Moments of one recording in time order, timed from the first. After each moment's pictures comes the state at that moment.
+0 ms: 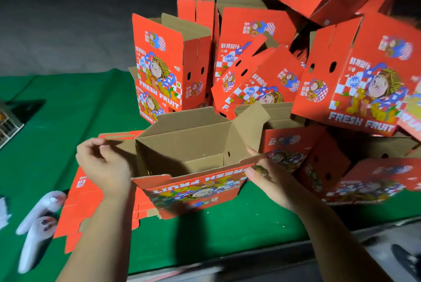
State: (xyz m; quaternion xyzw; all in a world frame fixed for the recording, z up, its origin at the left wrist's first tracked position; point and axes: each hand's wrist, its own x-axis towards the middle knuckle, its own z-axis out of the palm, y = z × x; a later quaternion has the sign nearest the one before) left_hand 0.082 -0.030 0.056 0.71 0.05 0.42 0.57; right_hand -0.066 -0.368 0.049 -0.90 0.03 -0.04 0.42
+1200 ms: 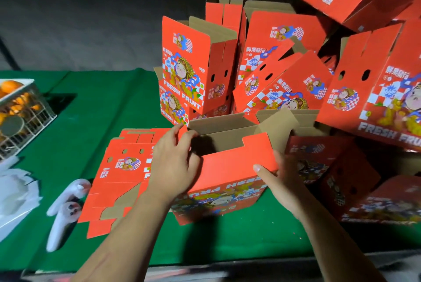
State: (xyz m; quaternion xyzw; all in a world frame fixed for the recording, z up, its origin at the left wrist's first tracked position) left_hand 0.054 -0.064 0.068 0.92 -0.22 0.19 0.25; right_hand -0.040 -0.329 0.053 -0.87 0.12 -0.13 0.47
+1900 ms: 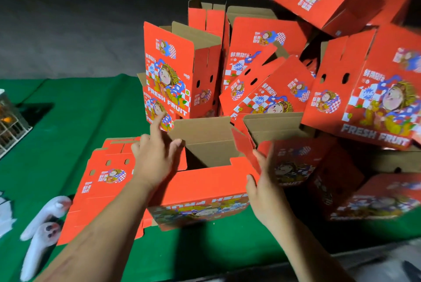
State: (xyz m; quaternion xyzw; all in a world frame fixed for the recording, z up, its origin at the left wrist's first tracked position) left_hand 0.112 -0.066 0.062 0.92 -0.15 0.16 0.33; right_hand -0.052 -0.295 0.047 -0.91 0.09 -0.27 0.29
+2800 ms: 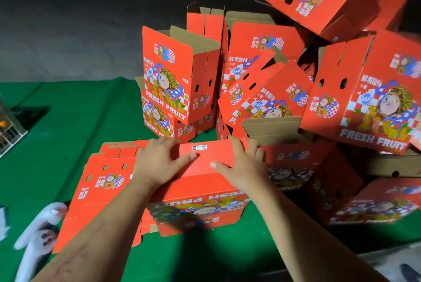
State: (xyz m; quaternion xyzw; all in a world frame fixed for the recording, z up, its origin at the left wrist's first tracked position) left_hand 0.130 -0.069 0.062 0.95 -0.20 0.10 0.19; right_hand 0.033 -0.291 0.067 -0.96 0.20 -0.09 0.16
